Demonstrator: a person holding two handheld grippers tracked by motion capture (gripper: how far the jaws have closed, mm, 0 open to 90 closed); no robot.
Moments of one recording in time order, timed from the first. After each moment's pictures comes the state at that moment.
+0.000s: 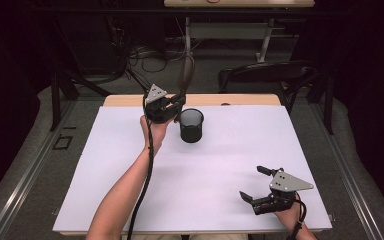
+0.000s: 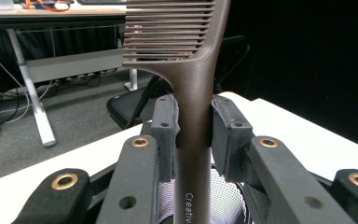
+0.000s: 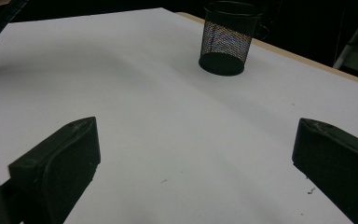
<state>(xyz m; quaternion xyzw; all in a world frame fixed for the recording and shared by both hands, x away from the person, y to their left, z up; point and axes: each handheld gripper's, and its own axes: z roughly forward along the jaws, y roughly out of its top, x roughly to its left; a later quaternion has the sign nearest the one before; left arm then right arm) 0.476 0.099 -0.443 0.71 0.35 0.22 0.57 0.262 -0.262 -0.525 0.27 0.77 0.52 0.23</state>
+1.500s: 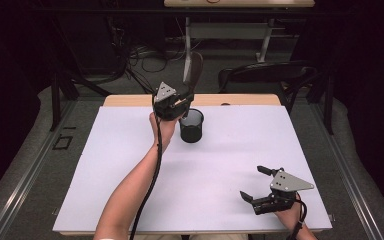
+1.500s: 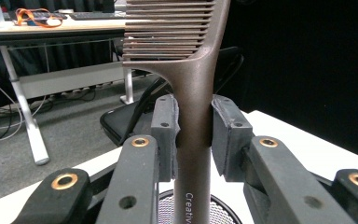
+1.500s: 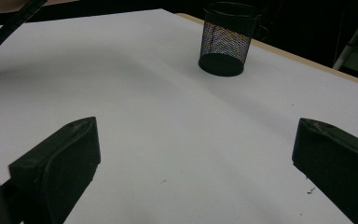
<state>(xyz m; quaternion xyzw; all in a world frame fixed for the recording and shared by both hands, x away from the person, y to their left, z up) 0.488 0.075 -0.449 0.70 0.33 0.23 0.59 0.262 -0.263 -0.524 0.27 0.77 0.53 0.23</state>
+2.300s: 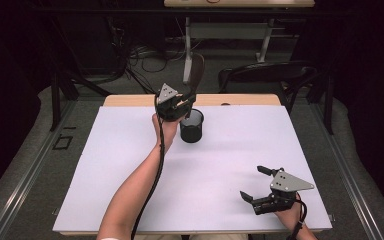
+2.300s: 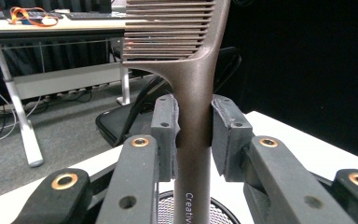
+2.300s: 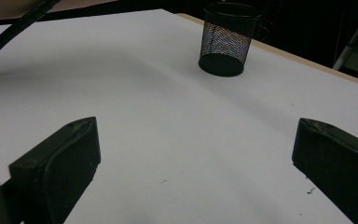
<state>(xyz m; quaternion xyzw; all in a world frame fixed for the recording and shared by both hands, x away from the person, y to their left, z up) 0.493 0.070 -0.458 0.69 0.33 0.22 0.60 0.262 -0.263 -0.524 0.27 0.77 0.53 0.23</state>
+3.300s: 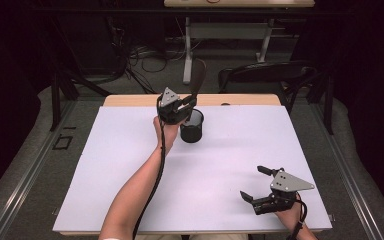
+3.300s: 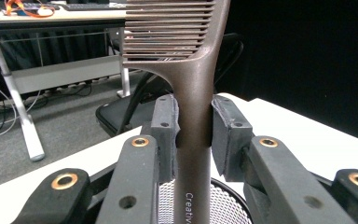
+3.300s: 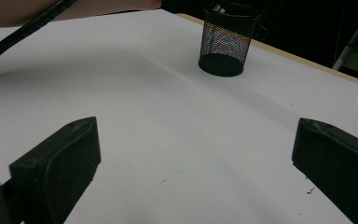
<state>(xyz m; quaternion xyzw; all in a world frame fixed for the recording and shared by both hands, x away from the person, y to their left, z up) 0.496 0.068 -0.475 0.71 0.32 0.22 0.58 0.262 -0.263 -0.524 0.27 0.77 0.53 0.23</state>
